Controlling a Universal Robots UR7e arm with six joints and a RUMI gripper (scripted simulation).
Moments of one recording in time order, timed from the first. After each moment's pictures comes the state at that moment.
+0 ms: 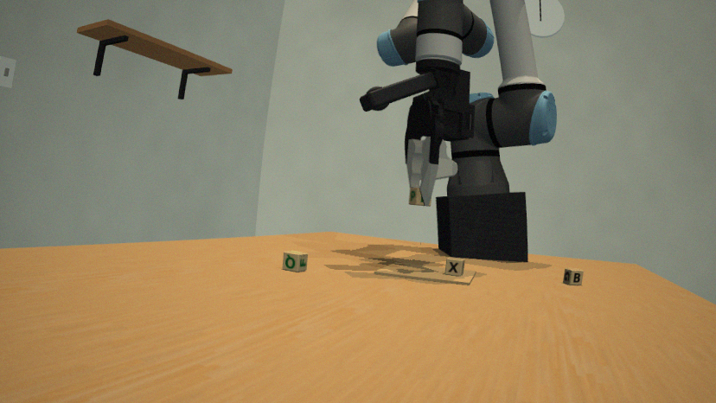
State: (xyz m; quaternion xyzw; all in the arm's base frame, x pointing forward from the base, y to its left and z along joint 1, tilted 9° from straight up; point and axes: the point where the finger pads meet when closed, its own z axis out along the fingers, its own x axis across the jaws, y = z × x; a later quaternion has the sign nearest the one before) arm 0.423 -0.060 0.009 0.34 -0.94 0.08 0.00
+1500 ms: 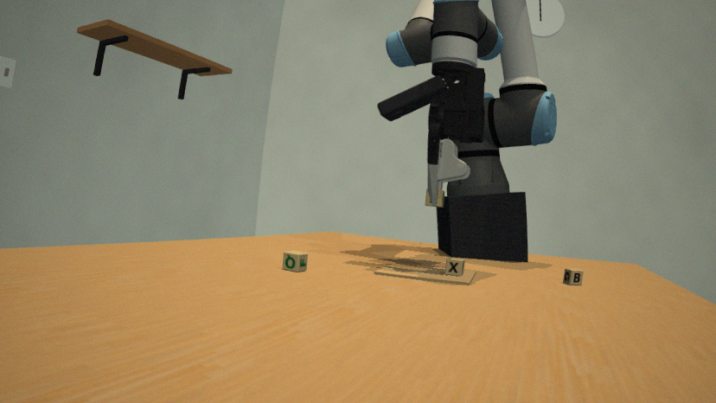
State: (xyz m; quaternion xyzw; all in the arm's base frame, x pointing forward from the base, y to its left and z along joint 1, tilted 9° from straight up) arm 0.403 -0.040 0.006 0.00 -1.00 0.08 -0.02
